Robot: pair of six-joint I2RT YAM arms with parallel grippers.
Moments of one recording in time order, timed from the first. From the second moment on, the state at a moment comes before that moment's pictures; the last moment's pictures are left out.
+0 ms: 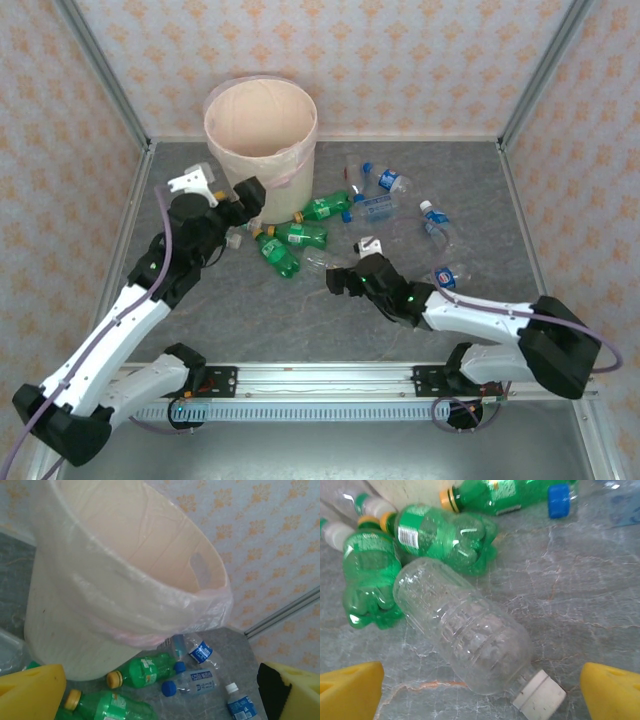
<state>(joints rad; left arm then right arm) -0.43 0.88 0.92 -0.29 -0.24 -0.70 0.91 1.25 0.55 0.04 0.27 0.54</state>
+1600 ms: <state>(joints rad) -0.43 0.74 0.83 -0.38 -0.27 -0.73 0.88 1.53 0.62 -0.04 0.10 0.38</state>
